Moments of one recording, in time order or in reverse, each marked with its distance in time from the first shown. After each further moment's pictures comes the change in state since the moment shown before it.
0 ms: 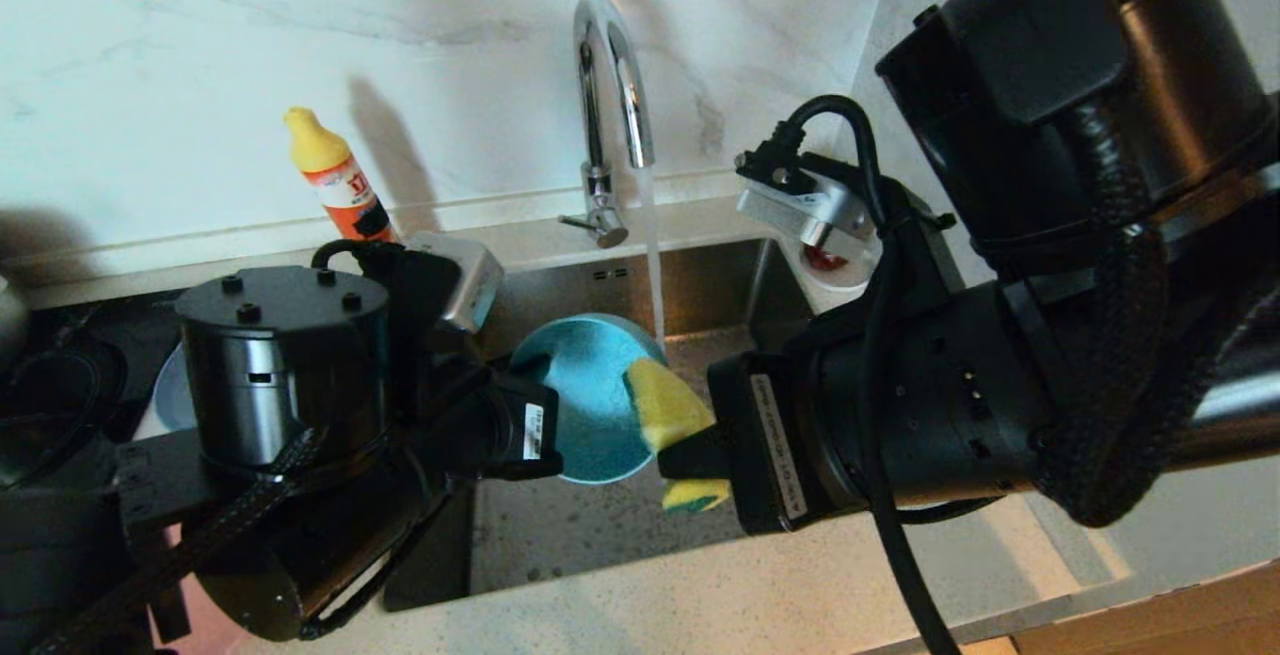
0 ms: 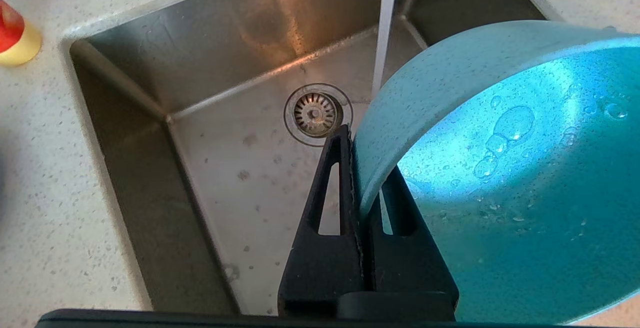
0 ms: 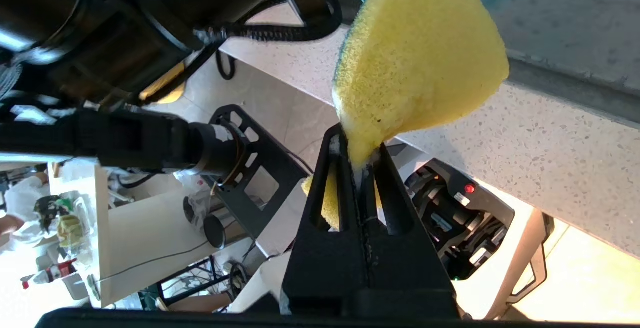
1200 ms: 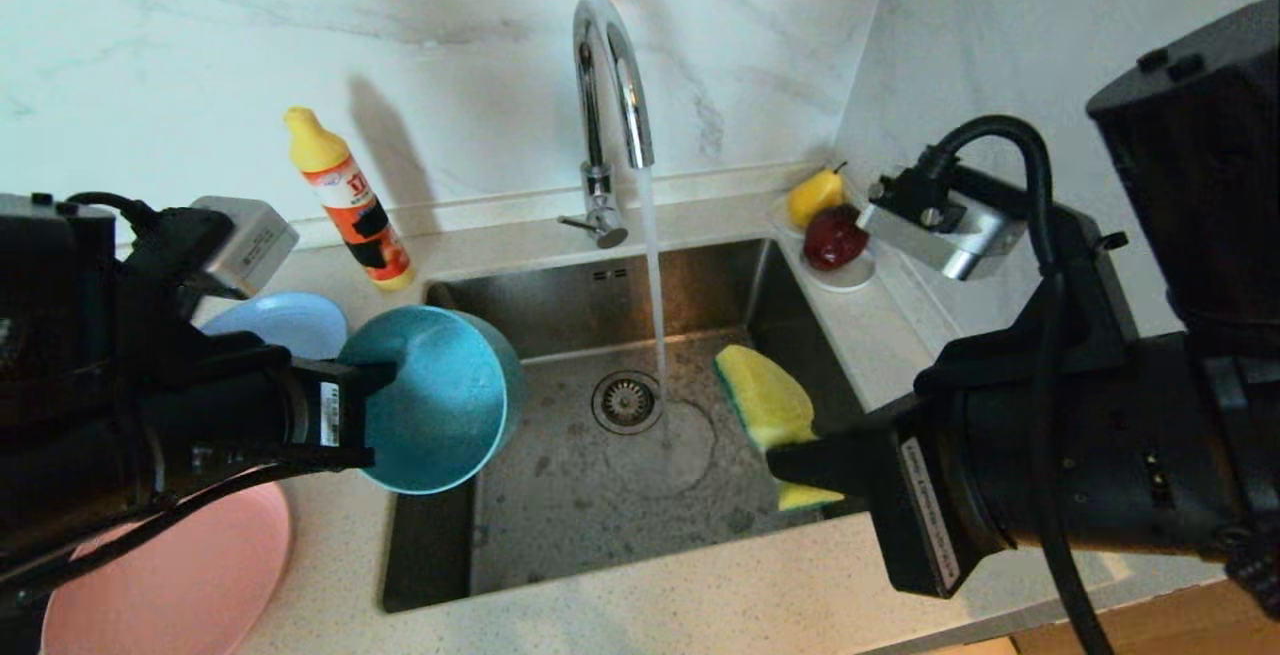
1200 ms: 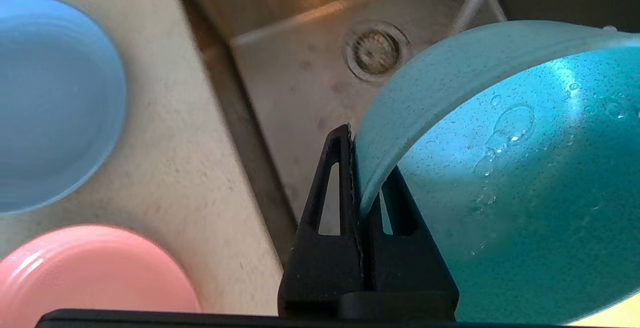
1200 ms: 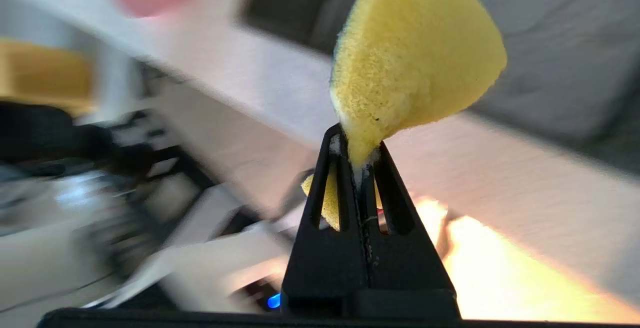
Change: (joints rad) left arm 0.284 -0.258 -0.069 0.469 -0.214 -0.036; right arm -0.002 -0.169 0.225 -0.085 -0.154 -0.147
